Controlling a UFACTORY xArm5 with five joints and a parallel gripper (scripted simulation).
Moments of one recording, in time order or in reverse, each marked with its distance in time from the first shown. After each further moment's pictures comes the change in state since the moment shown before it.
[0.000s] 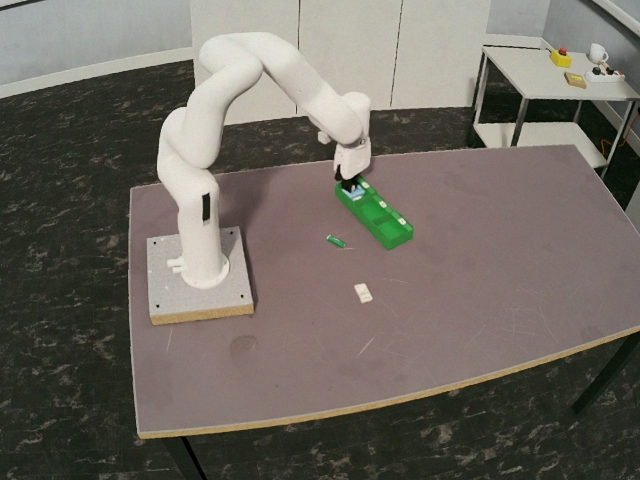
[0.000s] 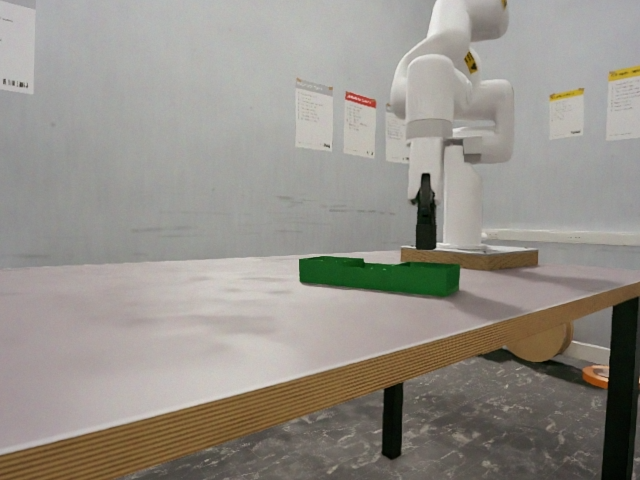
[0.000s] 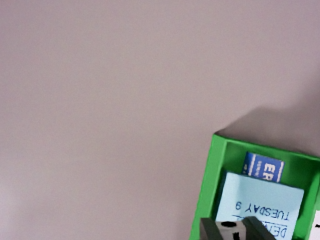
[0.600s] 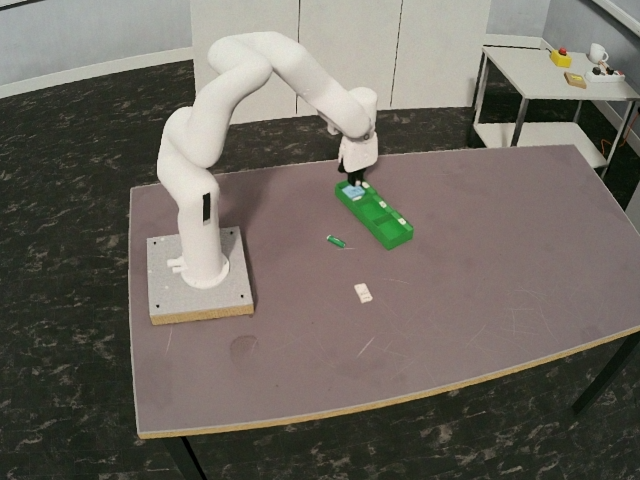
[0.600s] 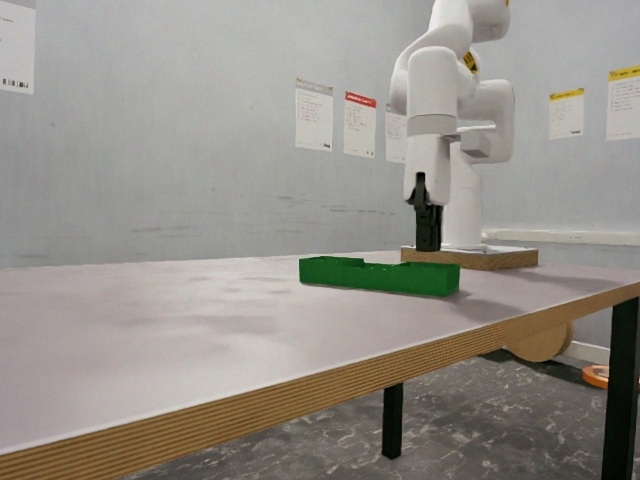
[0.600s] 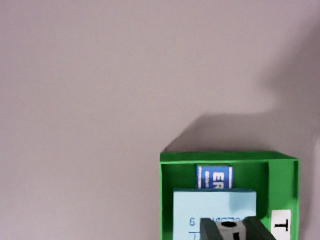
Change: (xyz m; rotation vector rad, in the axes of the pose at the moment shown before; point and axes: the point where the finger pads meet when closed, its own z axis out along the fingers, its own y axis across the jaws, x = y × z) arm 0.006 0.029 0.002 0.016 0.001 0.227
